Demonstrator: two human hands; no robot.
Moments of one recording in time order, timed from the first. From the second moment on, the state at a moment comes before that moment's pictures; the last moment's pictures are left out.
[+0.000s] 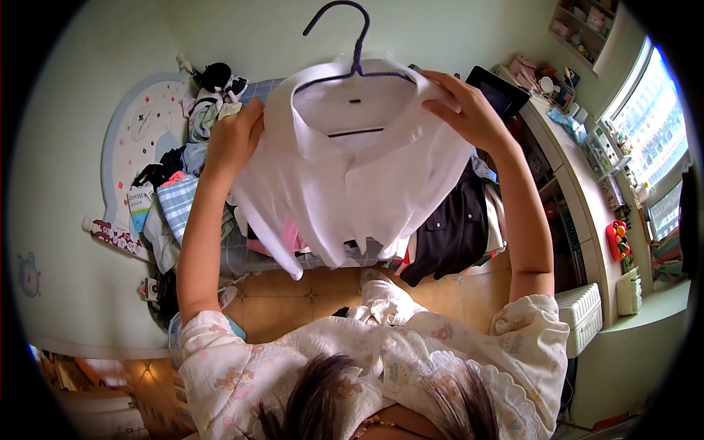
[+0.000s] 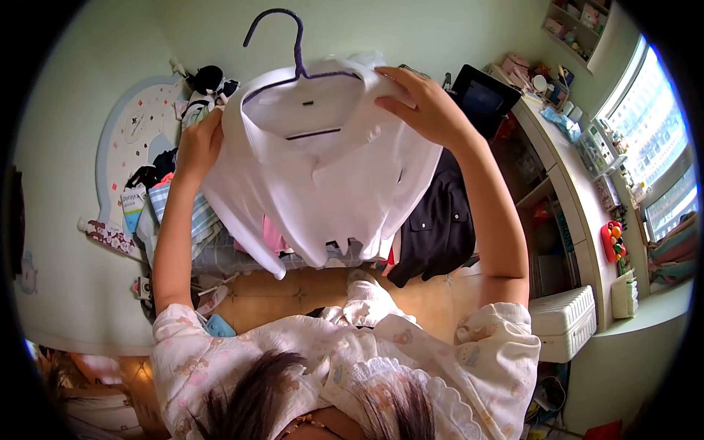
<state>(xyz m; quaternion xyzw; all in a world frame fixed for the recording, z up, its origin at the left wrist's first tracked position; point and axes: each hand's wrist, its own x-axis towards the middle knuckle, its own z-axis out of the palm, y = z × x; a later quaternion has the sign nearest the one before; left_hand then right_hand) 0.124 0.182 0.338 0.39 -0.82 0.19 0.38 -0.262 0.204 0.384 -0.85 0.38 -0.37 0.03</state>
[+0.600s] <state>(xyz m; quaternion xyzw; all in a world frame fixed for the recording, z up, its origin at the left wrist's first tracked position) 0.034 0.172 0.361 0.39 -0.75 -0.52 0.15 -0.253 0.233 0.335 -0.88 0.26 -0.39 -0.05</state>
